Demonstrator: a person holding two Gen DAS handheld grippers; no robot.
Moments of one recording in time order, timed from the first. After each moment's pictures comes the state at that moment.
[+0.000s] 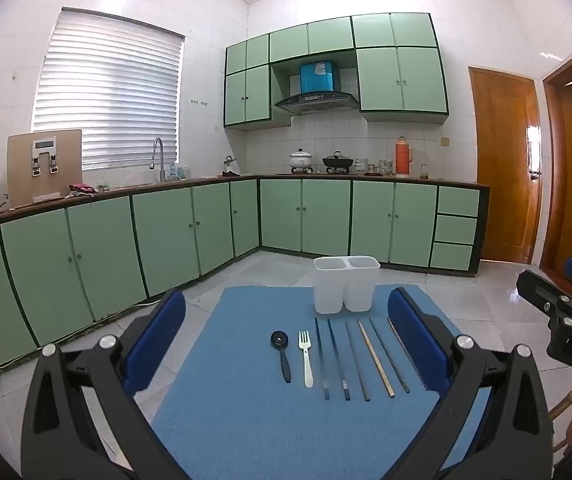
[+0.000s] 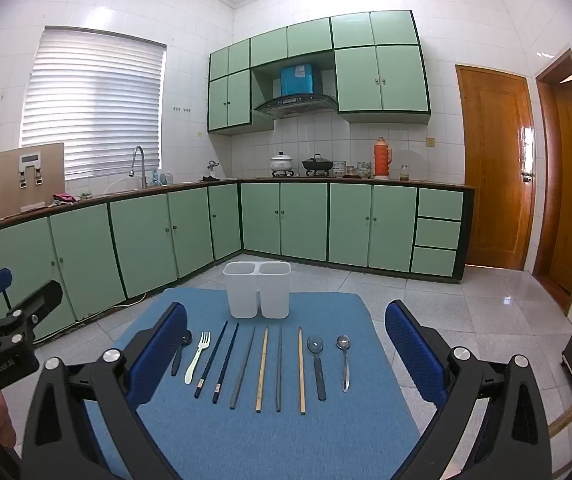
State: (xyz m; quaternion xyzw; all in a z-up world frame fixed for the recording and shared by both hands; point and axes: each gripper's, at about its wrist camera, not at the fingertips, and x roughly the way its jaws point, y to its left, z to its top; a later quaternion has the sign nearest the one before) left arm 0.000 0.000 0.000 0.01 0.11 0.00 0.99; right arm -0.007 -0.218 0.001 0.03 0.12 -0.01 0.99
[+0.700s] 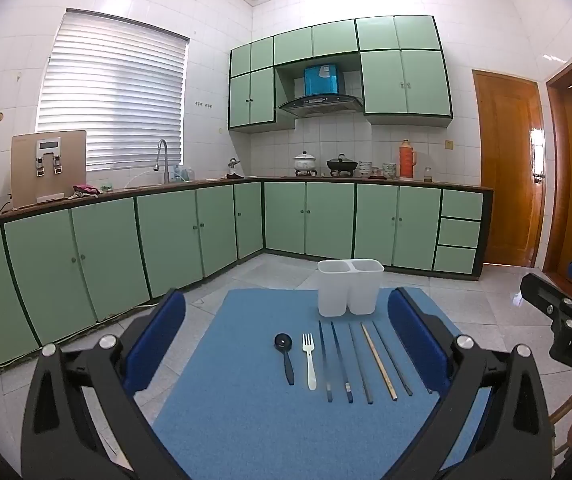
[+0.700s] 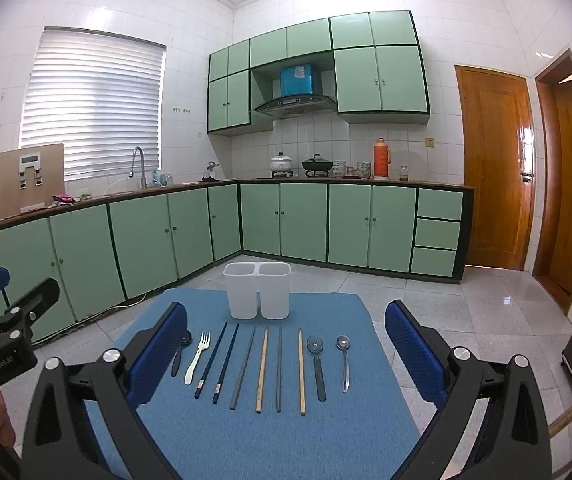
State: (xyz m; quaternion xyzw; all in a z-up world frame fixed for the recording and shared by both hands) left arm 0.001 0.005 -0.003 0.01 0.10 0.00 0.99; right arm -0.006 -0.218 -0.001 0.03 0.12 -0.01 0.99
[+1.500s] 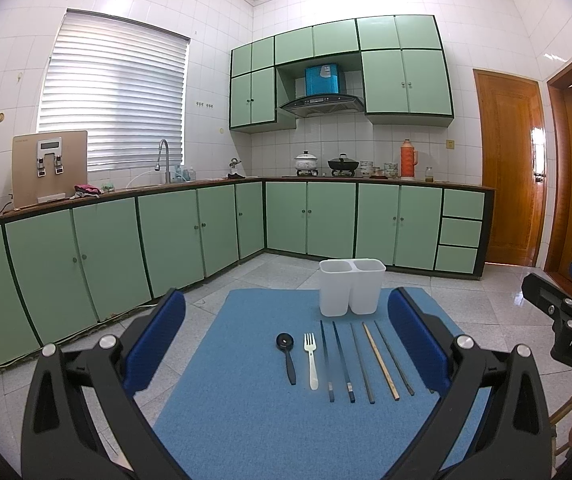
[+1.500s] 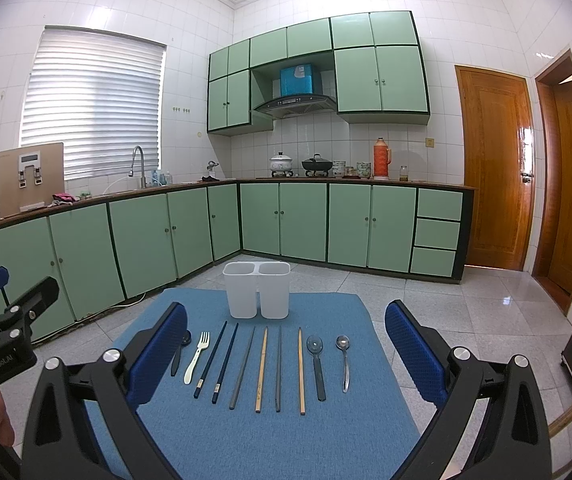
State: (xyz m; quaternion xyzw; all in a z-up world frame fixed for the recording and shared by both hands) left arm 0.003 0.003 0.000 0.01 0.10 0.00 0.99; right arm -0.006 -0.217 -0.002 0.03 0.12 -0.01 0.99
